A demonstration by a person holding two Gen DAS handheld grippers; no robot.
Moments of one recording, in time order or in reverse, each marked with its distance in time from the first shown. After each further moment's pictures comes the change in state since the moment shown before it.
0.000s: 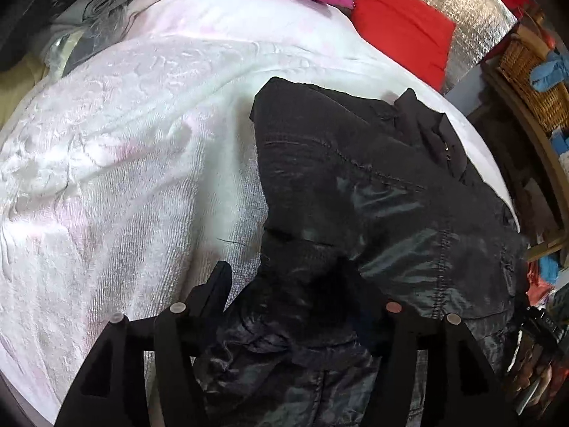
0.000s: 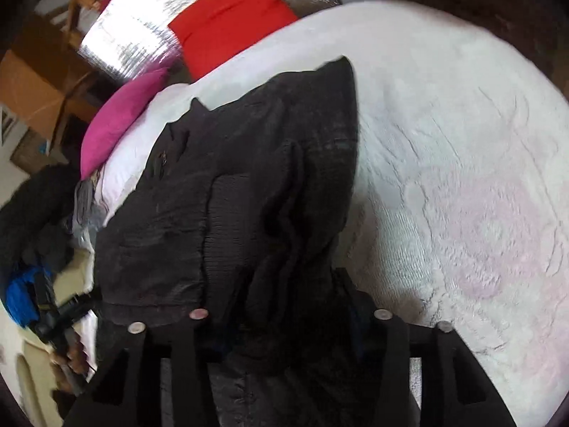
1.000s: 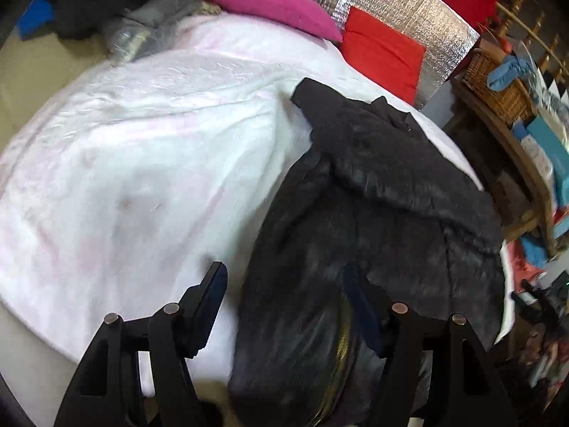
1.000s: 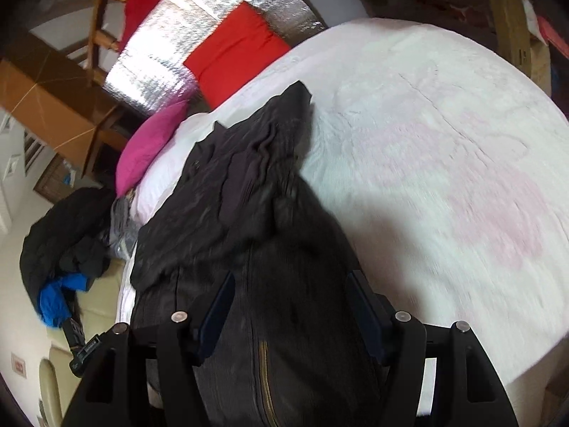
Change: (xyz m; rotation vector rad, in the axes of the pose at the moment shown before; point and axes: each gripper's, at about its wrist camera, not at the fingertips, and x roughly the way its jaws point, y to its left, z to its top) left arm -0.130 0.083 -0.164 0.035 -0.170 -0.028; right arm -0.105 -0.038 -0.101 0.039 -0.123 0.110
